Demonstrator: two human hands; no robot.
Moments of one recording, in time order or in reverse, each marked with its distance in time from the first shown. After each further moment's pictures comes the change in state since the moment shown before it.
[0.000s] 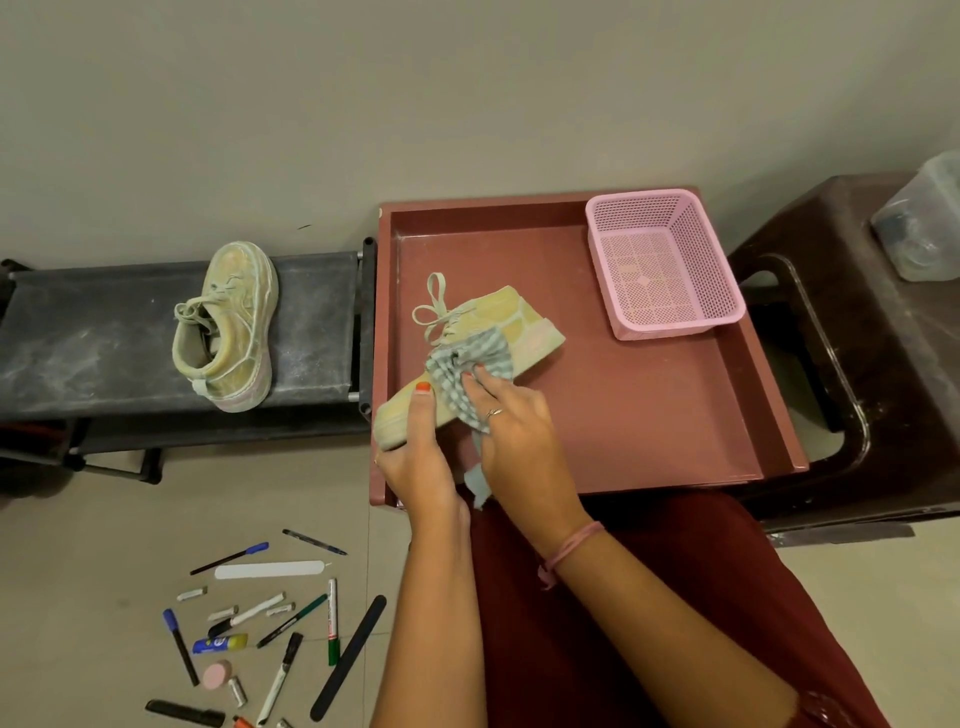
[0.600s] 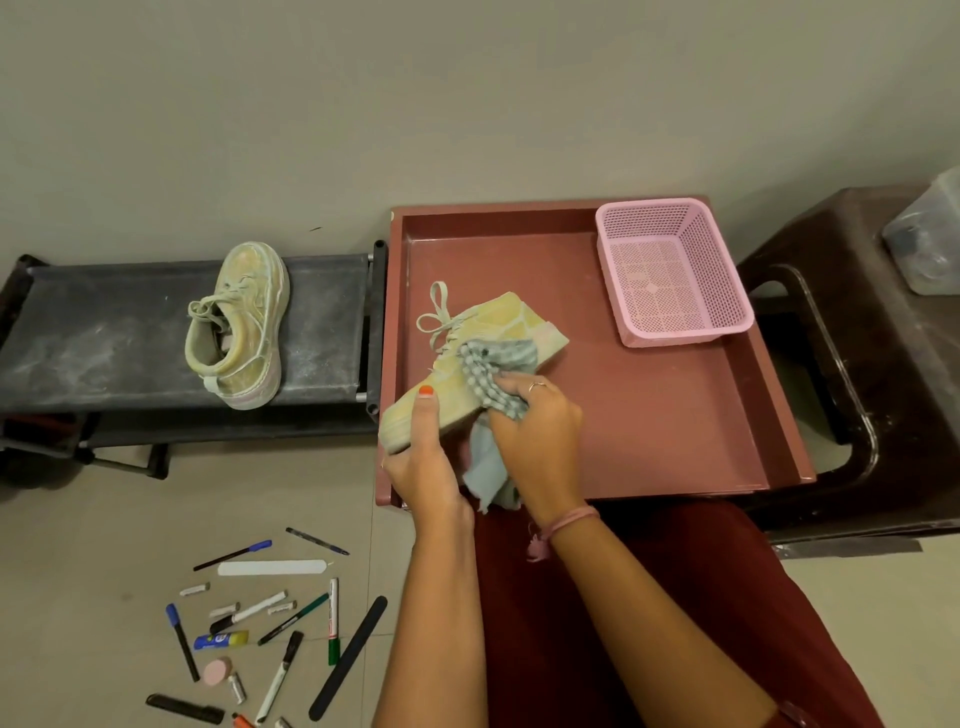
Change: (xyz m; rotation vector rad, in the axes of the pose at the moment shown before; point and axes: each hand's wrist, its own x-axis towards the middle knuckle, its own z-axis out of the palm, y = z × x) left_hand -0.003 0.003 0.000 -0.001 0.044 -0.048; right_hand 0.025 0.005 -0.005 0.272 0.057 0.404
